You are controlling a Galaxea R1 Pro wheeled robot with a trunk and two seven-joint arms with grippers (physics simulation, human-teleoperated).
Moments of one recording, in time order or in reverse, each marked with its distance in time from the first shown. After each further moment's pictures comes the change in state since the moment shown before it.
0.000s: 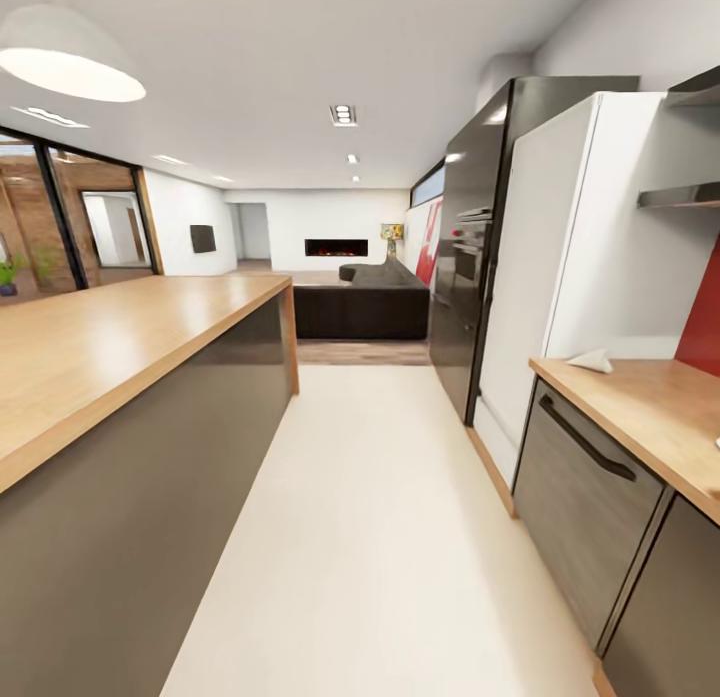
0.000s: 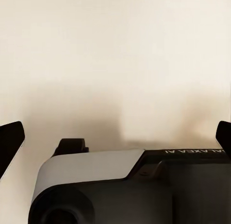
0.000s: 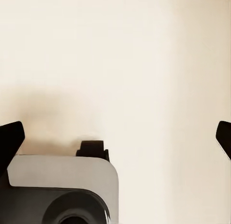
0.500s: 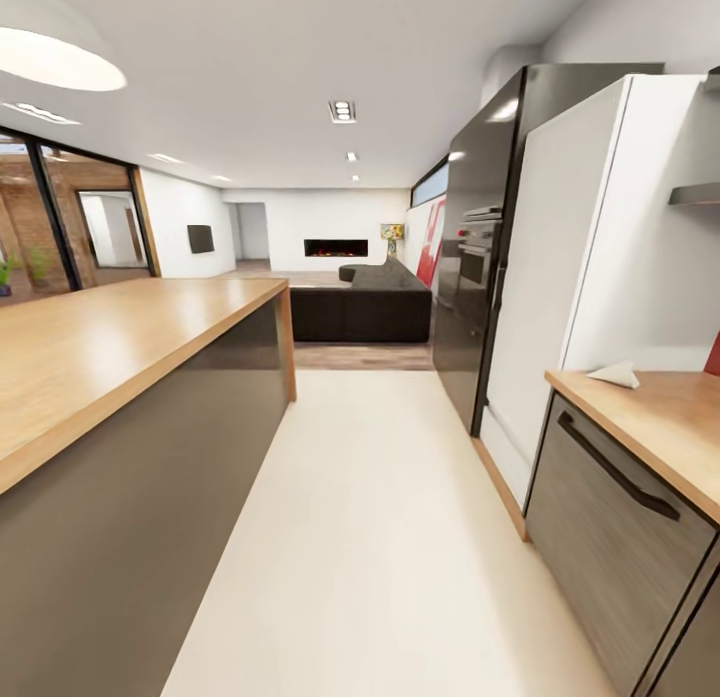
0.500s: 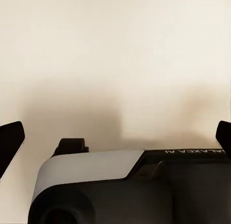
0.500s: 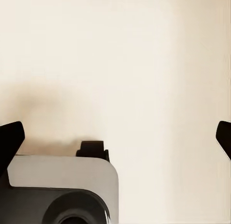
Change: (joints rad) left arm 0.000 0.000 0.000 0.000 0.000 0.000 0.000; right arm 0.000 0.000 0.000 -0.001 0.000 0.000 0.000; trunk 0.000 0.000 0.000
